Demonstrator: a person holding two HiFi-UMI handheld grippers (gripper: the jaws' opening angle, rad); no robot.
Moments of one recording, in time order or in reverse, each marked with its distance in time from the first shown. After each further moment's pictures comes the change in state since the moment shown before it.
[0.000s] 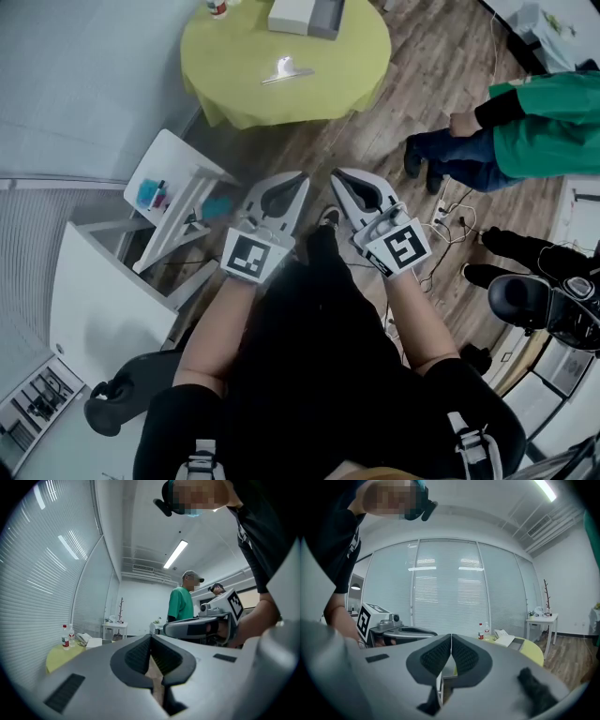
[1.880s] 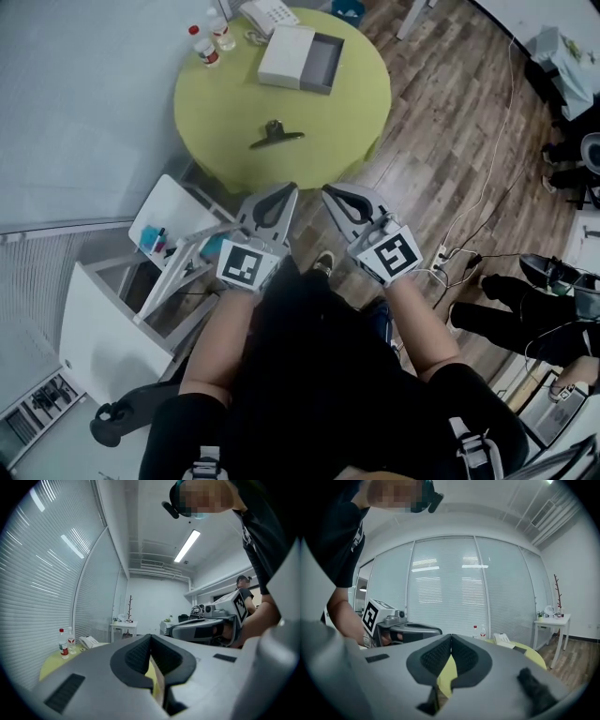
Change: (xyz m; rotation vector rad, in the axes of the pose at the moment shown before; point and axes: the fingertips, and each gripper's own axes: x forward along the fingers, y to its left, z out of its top) left arm 0.175 0.105 0.009 -0.043 0.060 0.117; right arm 0.081 -0.182 0.016 -0.021 0.016 0.119
